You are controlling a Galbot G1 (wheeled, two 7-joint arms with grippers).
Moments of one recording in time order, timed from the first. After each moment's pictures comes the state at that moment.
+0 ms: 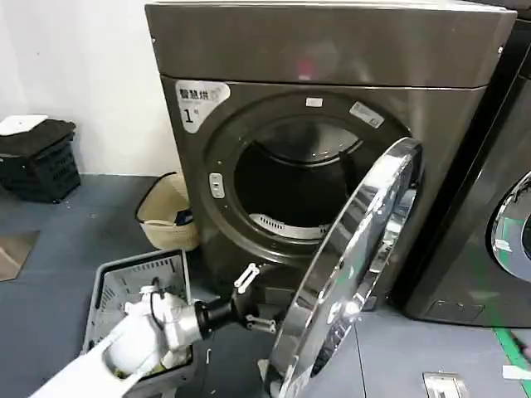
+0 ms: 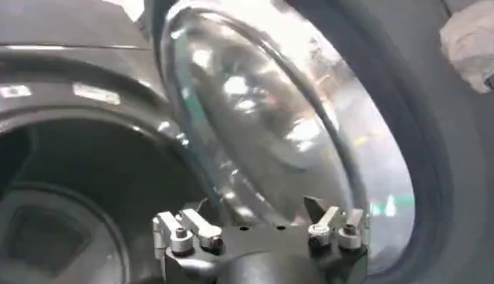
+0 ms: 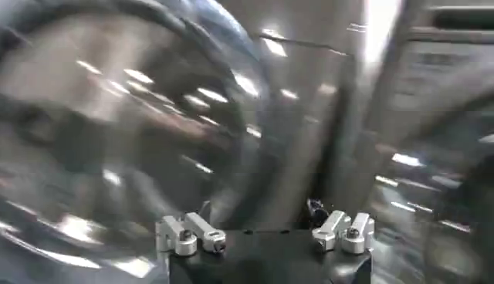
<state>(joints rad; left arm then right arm) 0.91 -0.78 0.03 -1.96 -0.21 -0.27 0.44 -1.87 1.13 1.54 1.81 0.63 0.35 -0.73</state>
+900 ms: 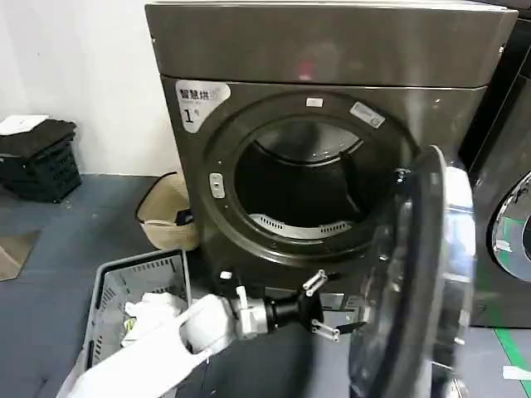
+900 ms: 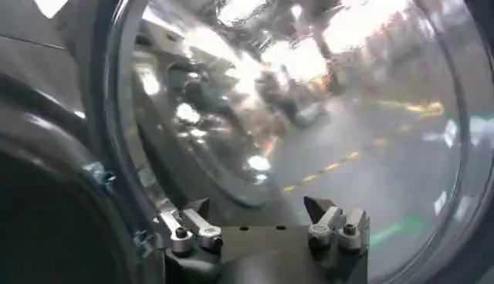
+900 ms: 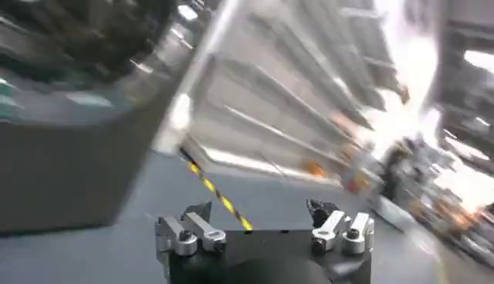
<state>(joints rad) 0.56 -1.00 0.42 -1.77 -0.24 -0.24 0.44 -1.79 1.24 1.84 1.55 0.27 -0.04 -0.15</state>
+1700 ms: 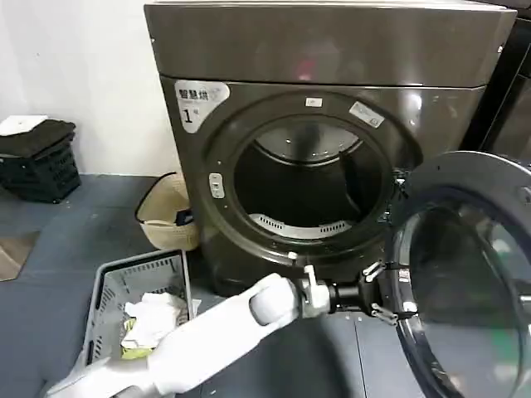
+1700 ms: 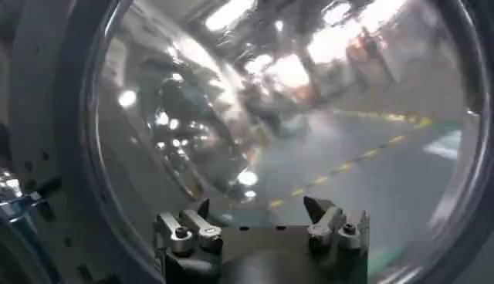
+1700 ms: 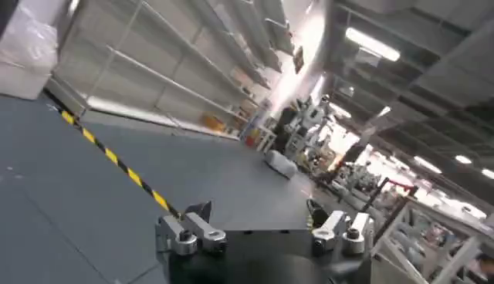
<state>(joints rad) 0.38 -1.32 0.54 -1.46 -0.23 -0.22 0.44 -1.80 1.28 1.97 1.49 0.20 -0.06 -0.05</state>
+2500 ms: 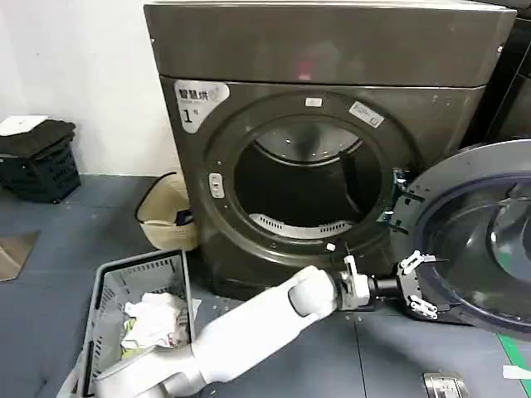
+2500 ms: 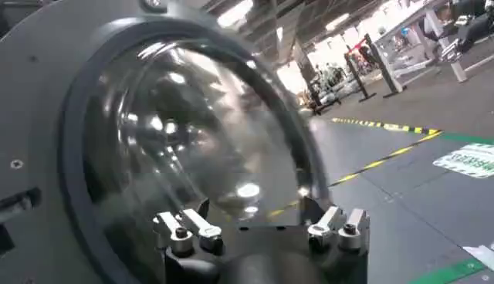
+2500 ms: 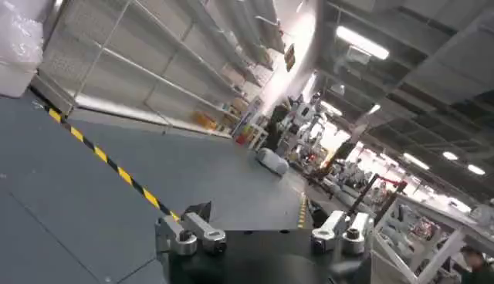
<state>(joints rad) 0.34 -1.48 0.55 -1.34 -0.22 -0.19 0.44 -1.80 1.28 1.97 1.49 0.20 -0.05 -0.05</state>
